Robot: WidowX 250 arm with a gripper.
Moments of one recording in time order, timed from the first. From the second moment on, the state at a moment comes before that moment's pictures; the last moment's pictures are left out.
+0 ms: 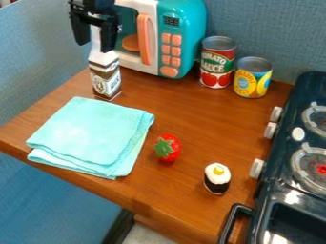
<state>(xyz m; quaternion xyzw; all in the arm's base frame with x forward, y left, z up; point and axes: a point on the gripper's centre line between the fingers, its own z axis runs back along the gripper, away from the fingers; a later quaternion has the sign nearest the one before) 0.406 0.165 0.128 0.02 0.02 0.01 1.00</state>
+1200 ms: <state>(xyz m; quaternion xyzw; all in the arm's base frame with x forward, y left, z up) 0.413 0.149 0.109 -0.01 0.03 0.00 1.00</state>
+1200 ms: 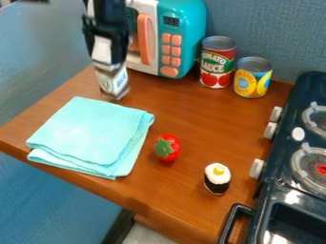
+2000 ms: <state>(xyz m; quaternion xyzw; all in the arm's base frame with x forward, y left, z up) 0.412 0.049 0.149 -0.03 -0.03 -0.10 0.99</state>
